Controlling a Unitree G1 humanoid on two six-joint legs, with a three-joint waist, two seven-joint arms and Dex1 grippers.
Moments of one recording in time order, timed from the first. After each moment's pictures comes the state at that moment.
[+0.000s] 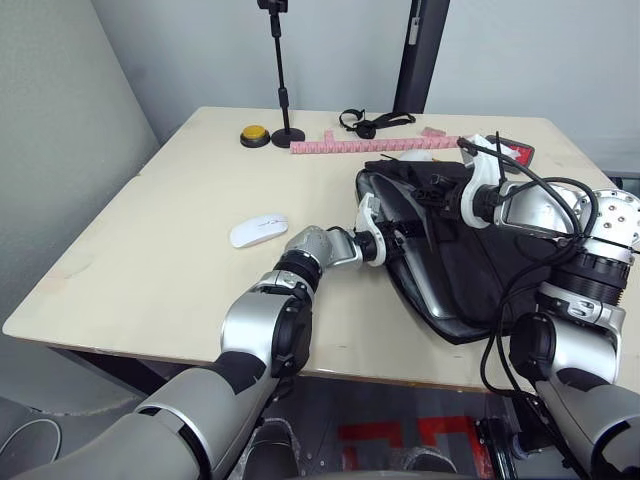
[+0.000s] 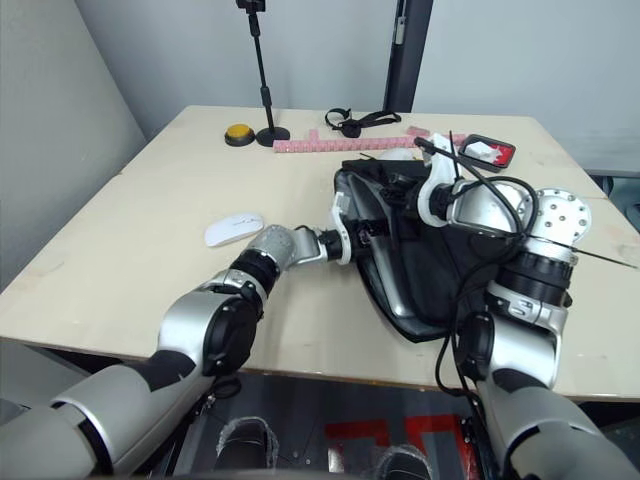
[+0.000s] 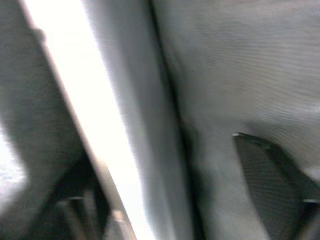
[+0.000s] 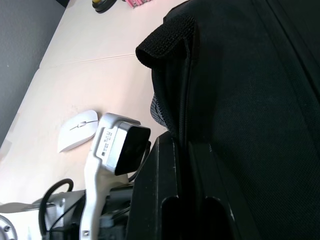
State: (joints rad) left arm -1.19 -0.15 0.31 1.16 -0.61 0.82 -0.59; right arm -0.93 -0.40 -0.53 0.07 1.20 1.61 -0.38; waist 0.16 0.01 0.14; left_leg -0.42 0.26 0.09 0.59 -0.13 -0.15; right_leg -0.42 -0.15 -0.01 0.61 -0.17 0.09
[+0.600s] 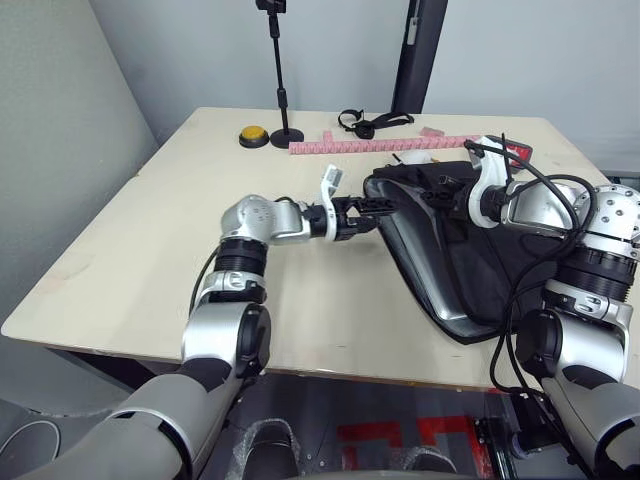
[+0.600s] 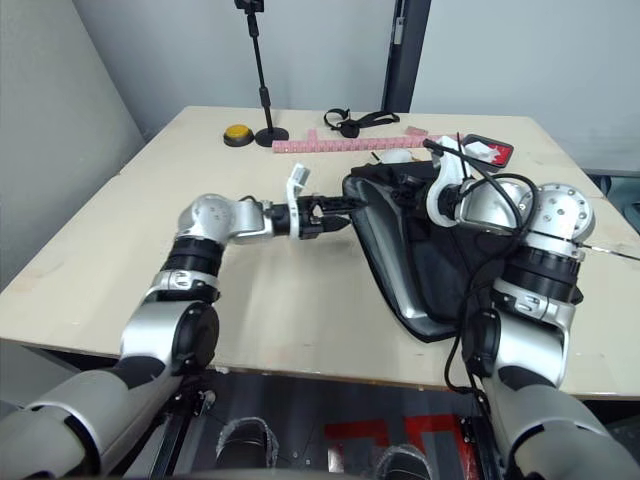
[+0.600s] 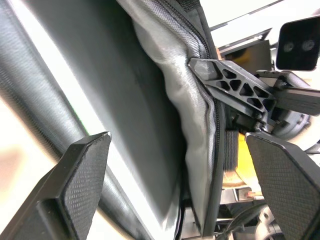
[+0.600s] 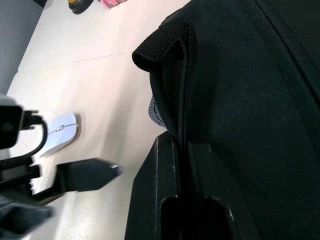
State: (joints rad) left arm -1.04 0.07 0.37 0.58 -0.74 1.38 -0.50; right arm -0.94 -0.43 -0.52 0.11 1.00 1.61 -0.21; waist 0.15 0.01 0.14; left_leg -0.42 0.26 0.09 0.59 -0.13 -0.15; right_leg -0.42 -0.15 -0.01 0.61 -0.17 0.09
